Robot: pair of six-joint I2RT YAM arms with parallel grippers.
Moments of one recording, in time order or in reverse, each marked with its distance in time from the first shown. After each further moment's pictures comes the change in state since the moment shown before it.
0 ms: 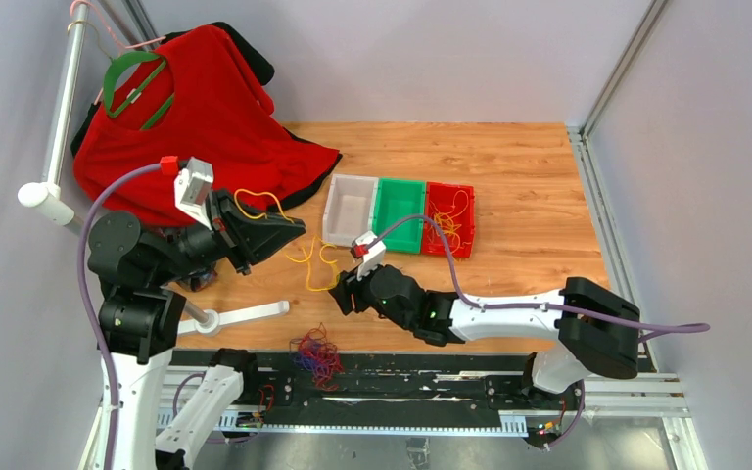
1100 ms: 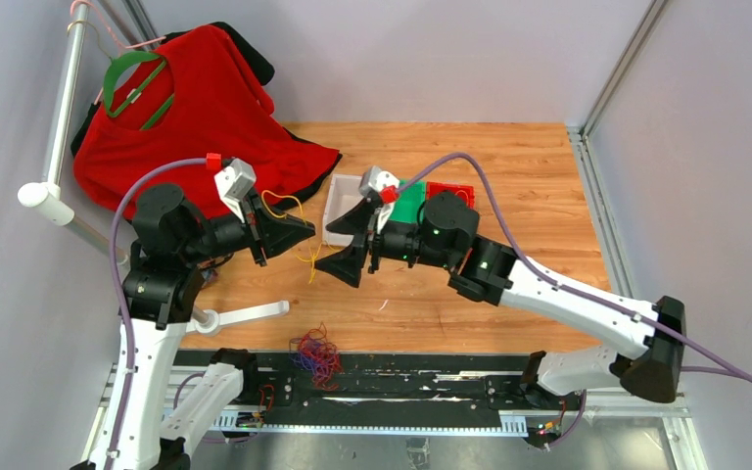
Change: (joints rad) left arm 0.000 0.095 -0.048 -0.146 0.013 0.292; right arm -0.166 -0.260 0.365 -0.289 -0.628 -0.186
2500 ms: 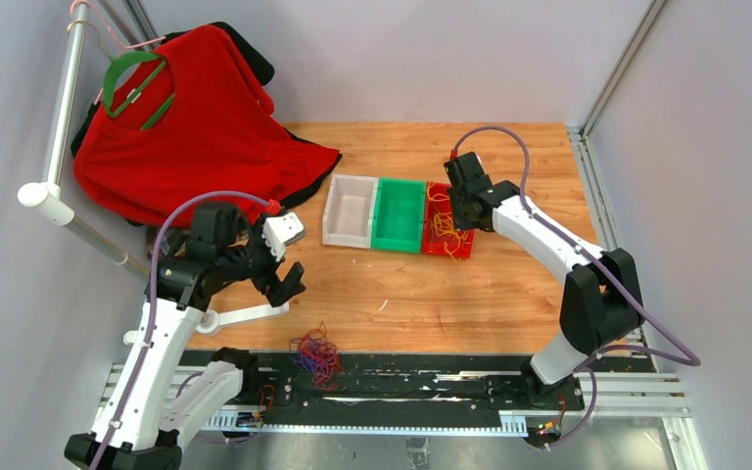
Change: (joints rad) left arm -0.077 0.046 -0.142 -0.492 -0.430 0.695; right arm -0.607 0.348 0.074 -0.756 0.553 0.067
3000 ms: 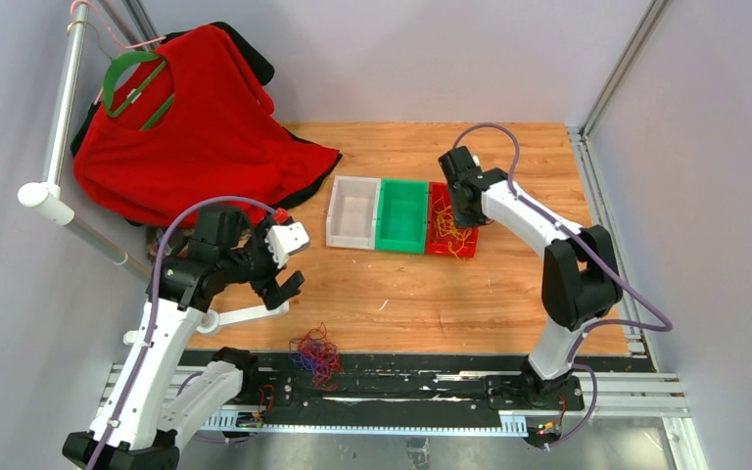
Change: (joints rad) left arm -0.025 -0.002 -0.006 -0.032 -0.058 0.145; right arm -0.042 0.142 0.081 -0.100 0.042 0.030
